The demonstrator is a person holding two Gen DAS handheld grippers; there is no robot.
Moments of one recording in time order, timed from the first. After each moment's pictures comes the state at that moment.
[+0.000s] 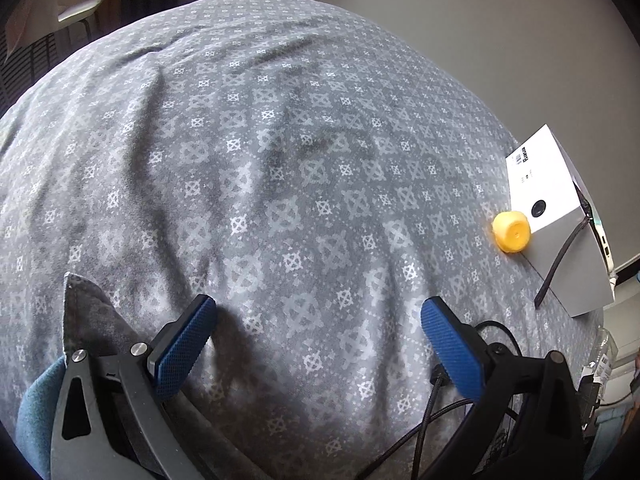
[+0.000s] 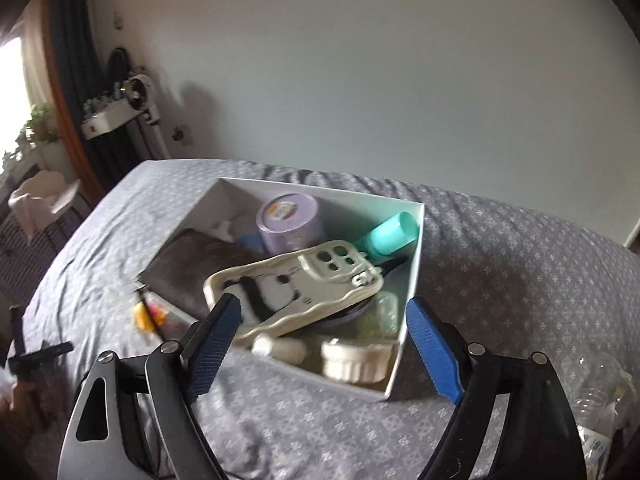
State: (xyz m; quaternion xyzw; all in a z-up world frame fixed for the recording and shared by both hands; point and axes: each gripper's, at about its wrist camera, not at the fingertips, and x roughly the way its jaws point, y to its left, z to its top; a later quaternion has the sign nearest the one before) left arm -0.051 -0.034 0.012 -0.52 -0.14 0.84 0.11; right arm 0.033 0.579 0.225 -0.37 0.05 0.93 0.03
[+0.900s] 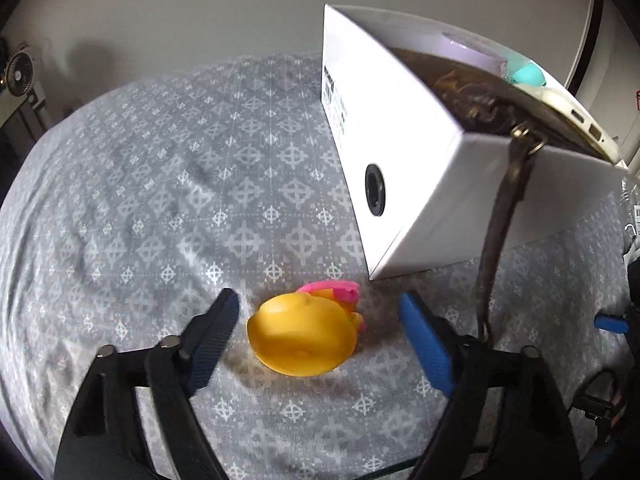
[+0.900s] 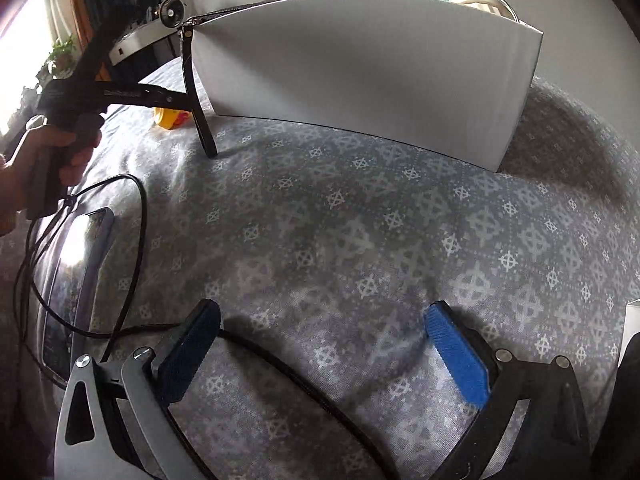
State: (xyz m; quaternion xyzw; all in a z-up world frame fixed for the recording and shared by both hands) left arm -0.114 0.214 0.017 -0.46 0.14 0.82 0.30; right arm 0.112 0.489 0.026 -0.46 0.04 0.89 -0.02
